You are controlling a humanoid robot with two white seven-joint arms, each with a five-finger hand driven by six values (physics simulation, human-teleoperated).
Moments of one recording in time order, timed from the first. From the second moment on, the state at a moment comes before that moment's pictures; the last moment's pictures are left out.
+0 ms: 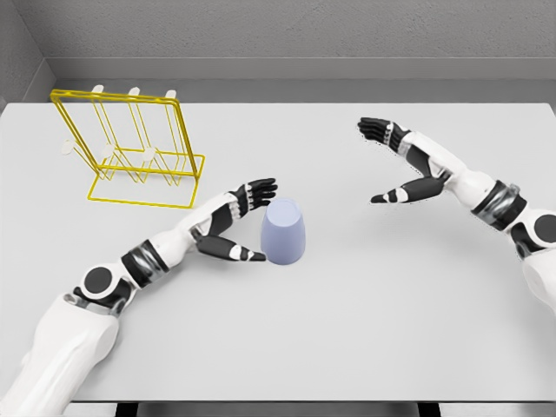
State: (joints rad) left arm -0.27 0.28 -0.43 -1.28 0.43 -0.26 -0.61; right arm -0.57 -0.58 0.62 -1.02 -0.60 -0.61 0.61
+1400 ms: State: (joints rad) left arm -0.26 0.20 -0.44 -1.26 0.40 -0.26 -0.61; right arm -0.73 -0.72 0.57 -1.00 0.11 -0.61 0.61
